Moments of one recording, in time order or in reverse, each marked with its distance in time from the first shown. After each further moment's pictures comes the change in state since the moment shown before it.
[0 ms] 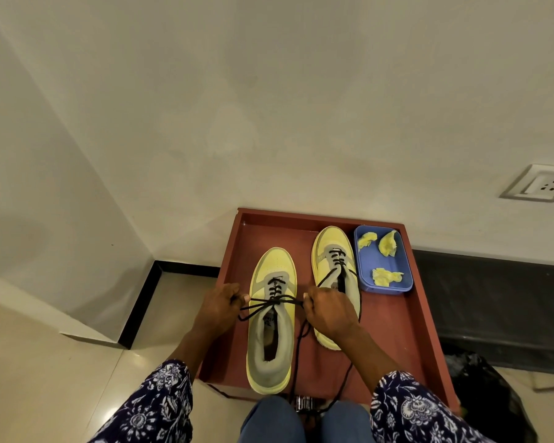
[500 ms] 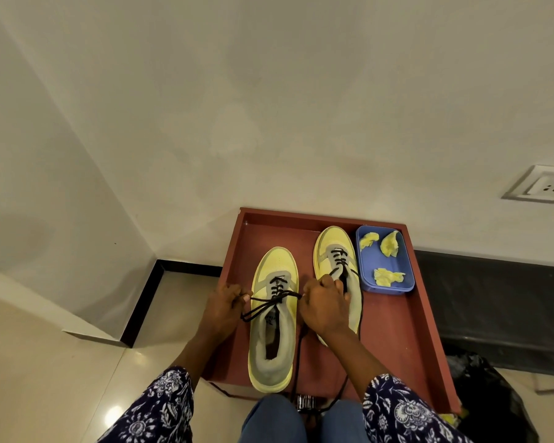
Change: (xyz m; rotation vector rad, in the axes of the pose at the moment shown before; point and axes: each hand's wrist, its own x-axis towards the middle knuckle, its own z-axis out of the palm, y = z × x) left_hand -0.009 -0.007 0.010 -0.079 0.070 0.031; right_hand 0.004 -0.028 -0.006 -0.018 -0.068 0.328
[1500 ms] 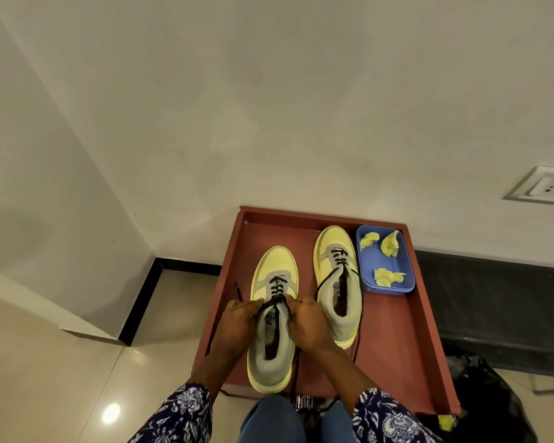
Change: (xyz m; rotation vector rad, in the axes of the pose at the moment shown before) left_hand -0.024 0.019 0.025 0.167 0.136 0.309; right_hand -0.013 -0.007 0.030 0.120 -0.182 -0.244
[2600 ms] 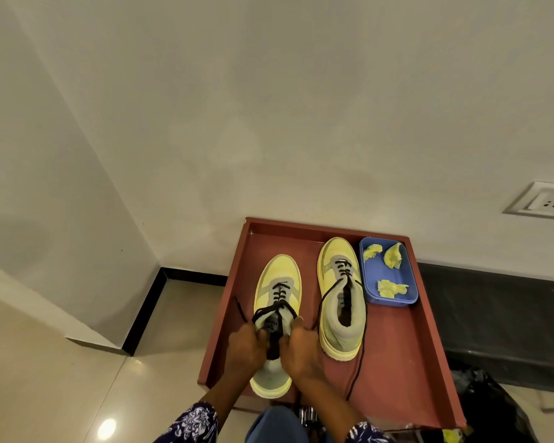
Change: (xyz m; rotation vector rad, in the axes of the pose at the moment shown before) left_hand -0.012 0.014 0.006 -0.189 -0.215 -0.597; right_hand -0.022 -0.034 0.018 0.154 0.050 0.293
